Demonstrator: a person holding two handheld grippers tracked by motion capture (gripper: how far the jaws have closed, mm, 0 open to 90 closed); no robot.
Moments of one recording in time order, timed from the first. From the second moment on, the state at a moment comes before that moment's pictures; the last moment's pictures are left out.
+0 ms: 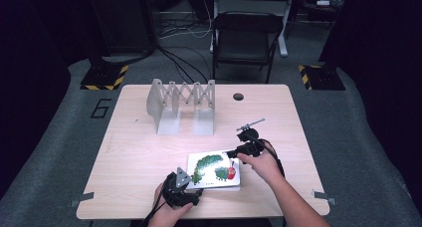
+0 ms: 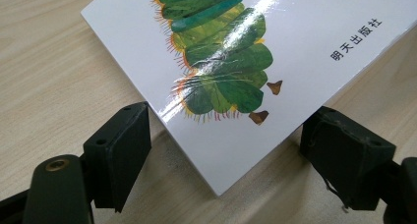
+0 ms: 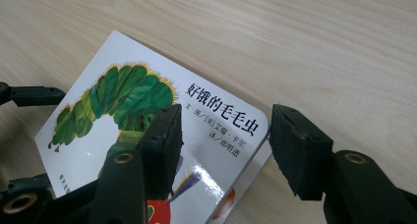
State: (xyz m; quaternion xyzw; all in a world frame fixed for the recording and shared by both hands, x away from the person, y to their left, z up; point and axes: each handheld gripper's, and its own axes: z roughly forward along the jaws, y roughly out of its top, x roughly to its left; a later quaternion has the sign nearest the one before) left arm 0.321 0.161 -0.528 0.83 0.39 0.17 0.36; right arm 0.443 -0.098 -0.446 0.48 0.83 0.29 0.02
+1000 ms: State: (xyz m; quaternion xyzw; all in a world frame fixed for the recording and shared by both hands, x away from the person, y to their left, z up) left arm 0.320 0.162 -0.529 0.83 0.39 0.17 0.37; right arm 0.450 -0.105 -0.463 0.50 0.82 0.30 -0.01
